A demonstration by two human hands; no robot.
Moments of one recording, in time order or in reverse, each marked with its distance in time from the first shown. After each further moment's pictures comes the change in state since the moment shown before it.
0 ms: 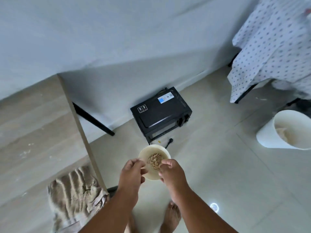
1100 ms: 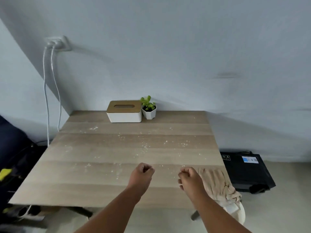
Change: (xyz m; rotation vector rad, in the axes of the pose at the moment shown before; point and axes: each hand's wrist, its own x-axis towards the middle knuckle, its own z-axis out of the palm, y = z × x) left_hand -0.135 0.005 -0.499 0.002 0.309 0.389; right_hand -0.300 0.005 0.334 -0.403 -0.299 -0.473
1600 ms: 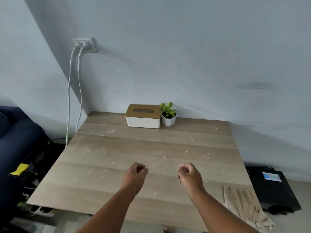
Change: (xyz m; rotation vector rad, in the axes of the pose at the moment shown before) left_hand 0.060 -0.010 -0.103 -0.009 0.122 0.012; right_hand 0.050 -0.037 0.104 -0.170 0.002 -0.170
